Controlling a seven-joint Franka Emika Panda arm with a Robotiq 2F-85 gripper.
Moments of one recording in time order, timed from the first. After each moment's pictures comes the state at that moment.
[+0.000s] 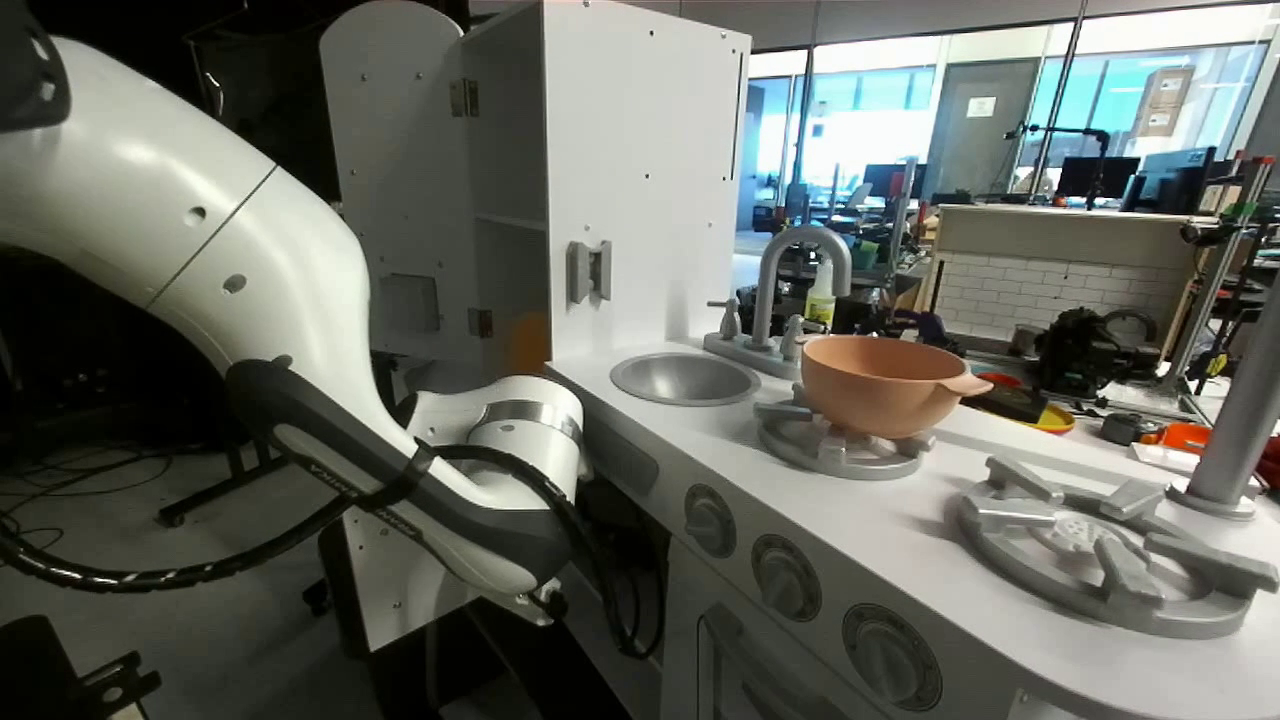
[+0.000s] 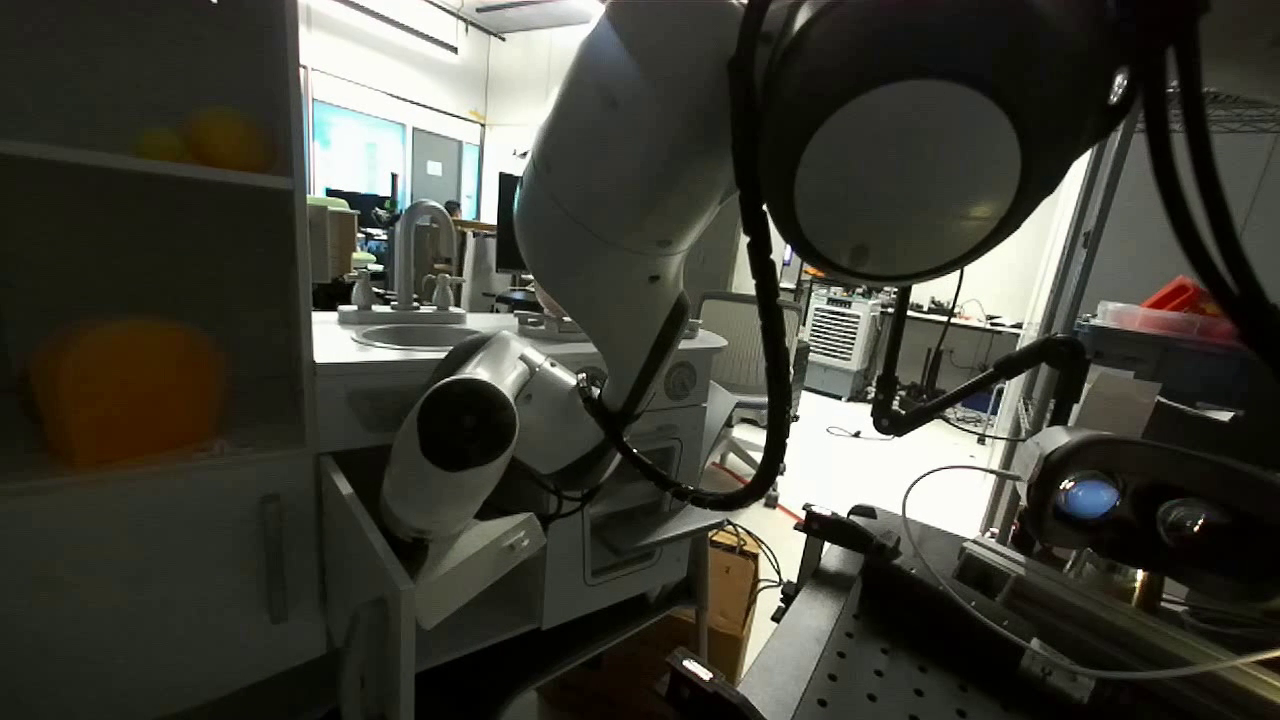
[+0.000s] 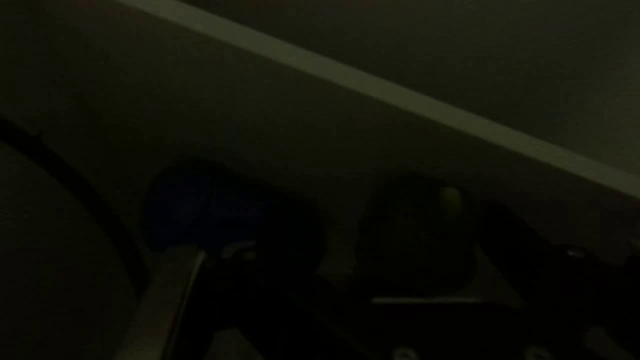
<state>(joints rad) 0.47 1.43 -0.61 -1.18 -1.49 3.15 1.99</state>
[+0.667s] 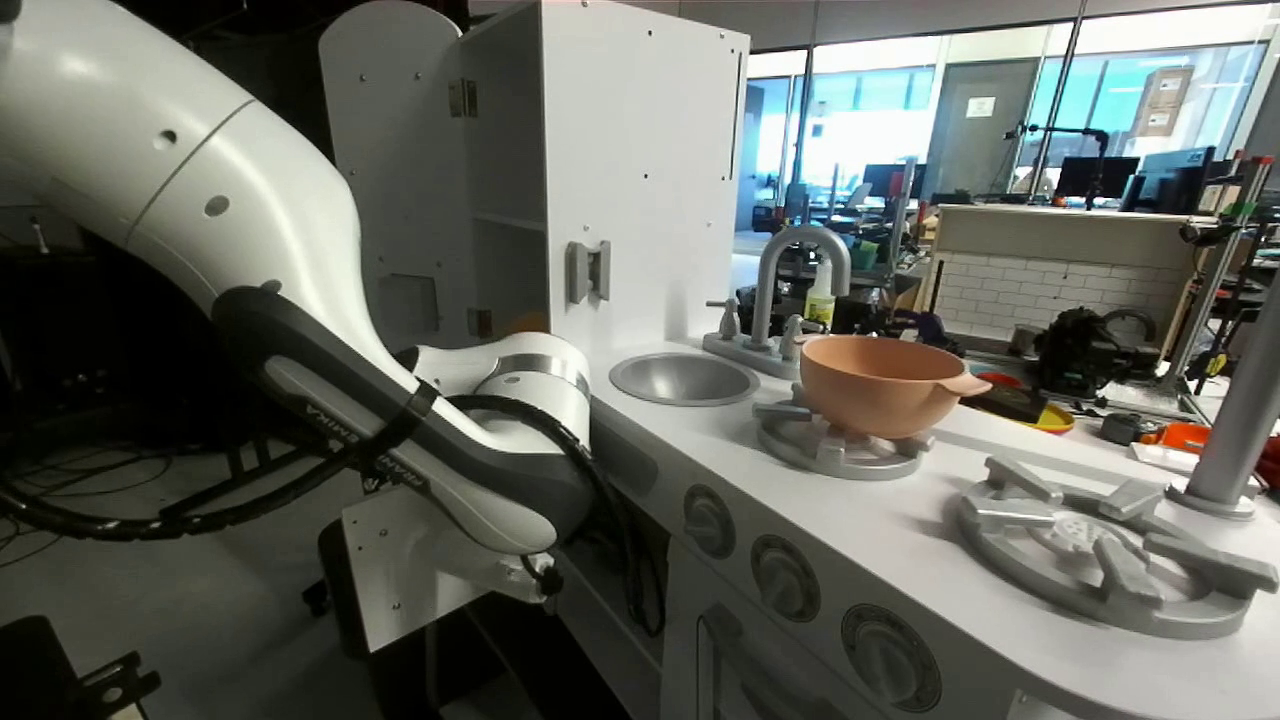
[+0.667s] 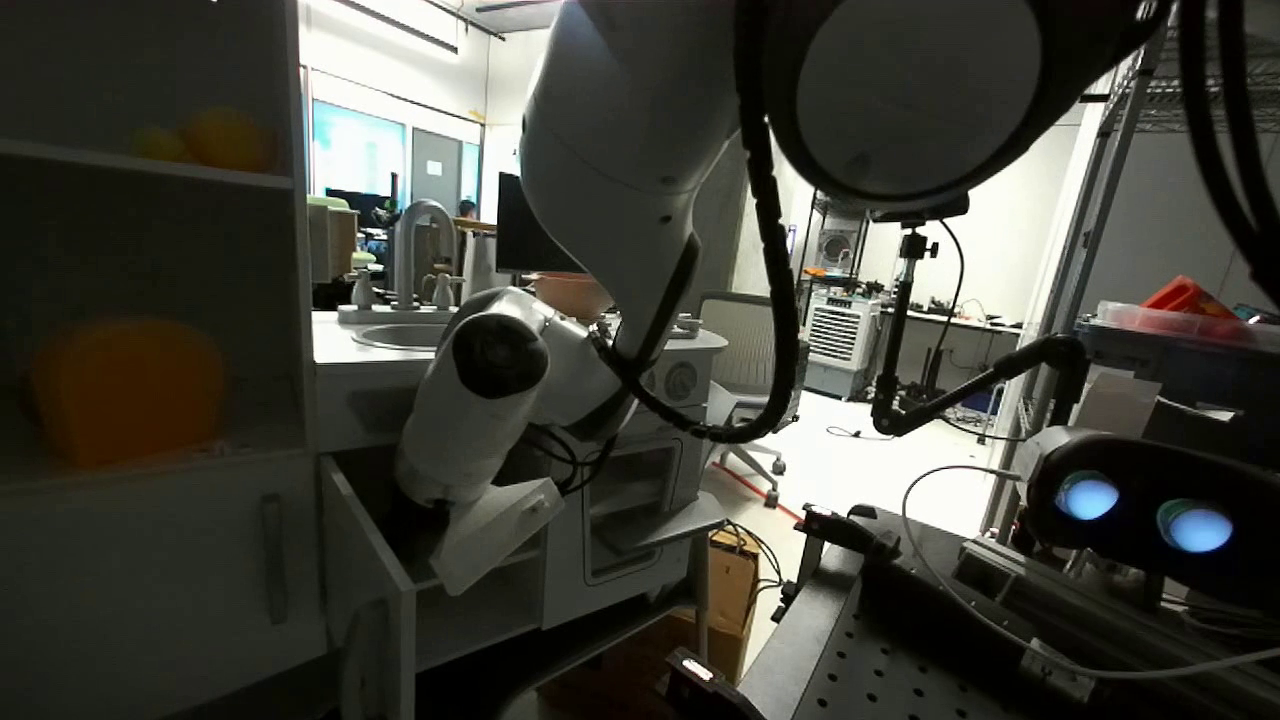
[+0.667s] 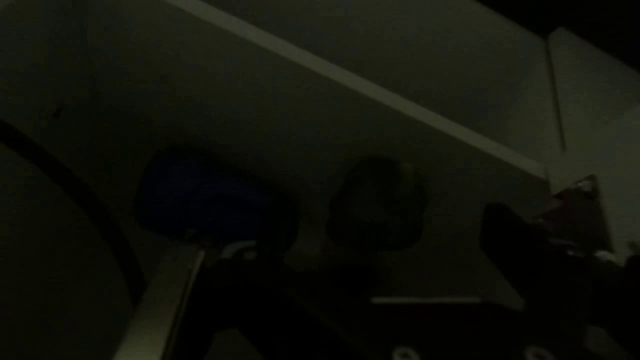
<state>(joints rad) 0.51 1.34 -0.67 -1.29 -1.59 3.34 2.00</state>
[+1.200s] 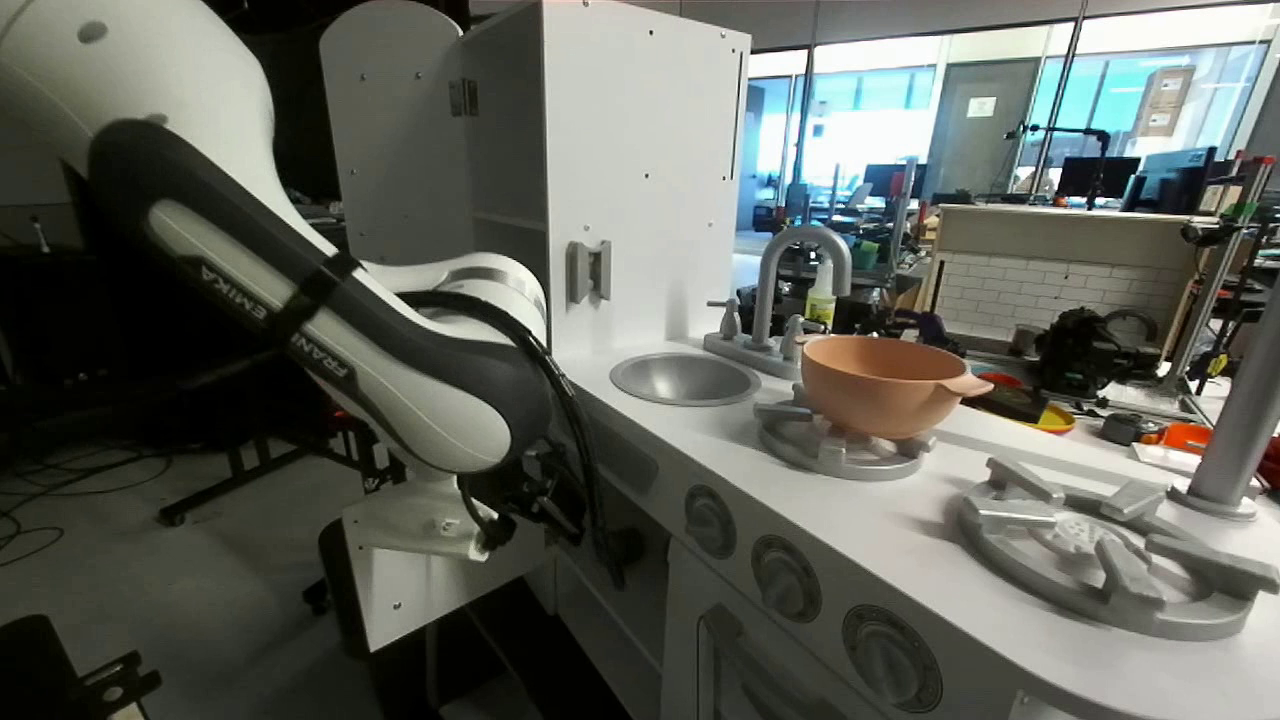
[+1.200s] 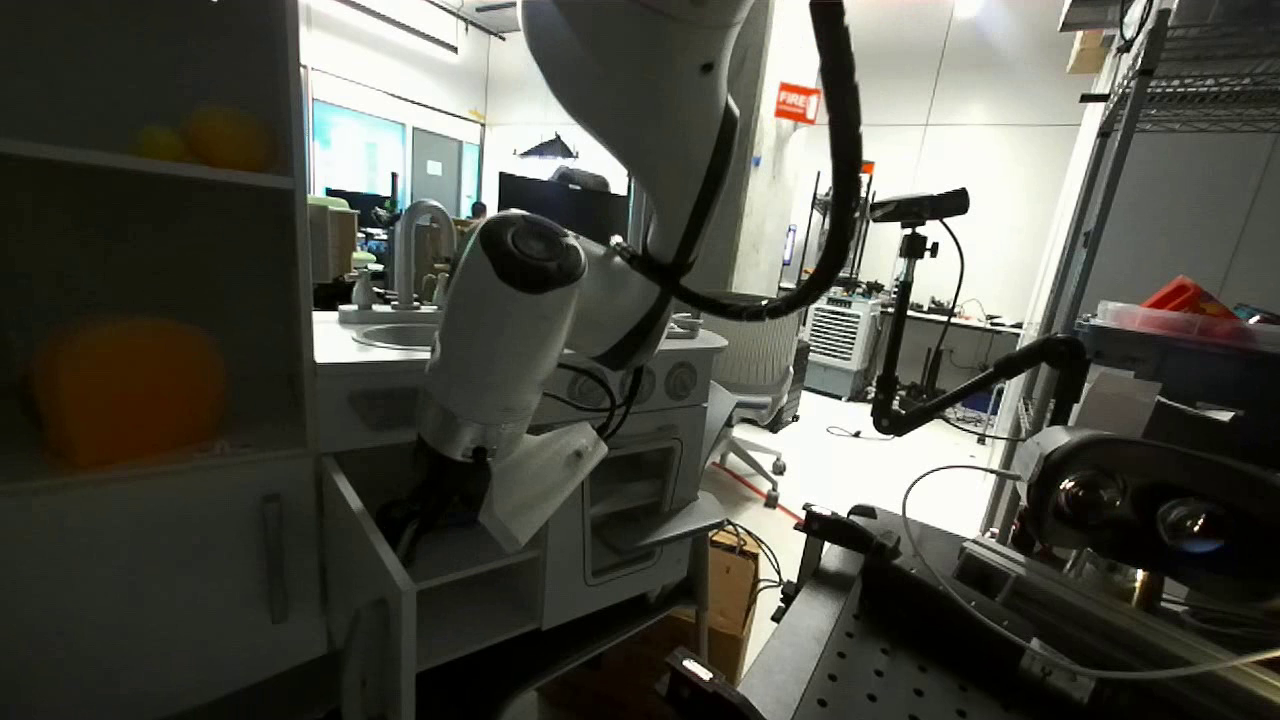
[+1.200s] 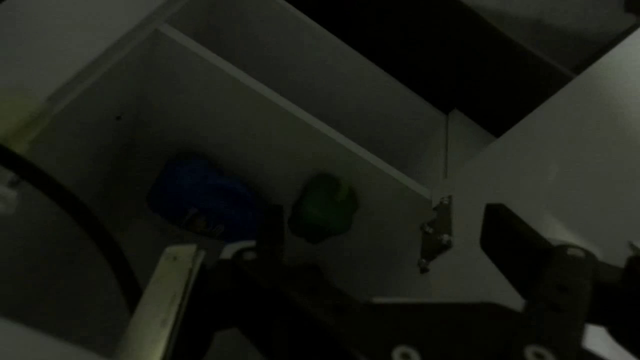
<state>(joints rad) 0.68 1.13 -0.76 -1.59 -1.76 3.48 2.00</state>
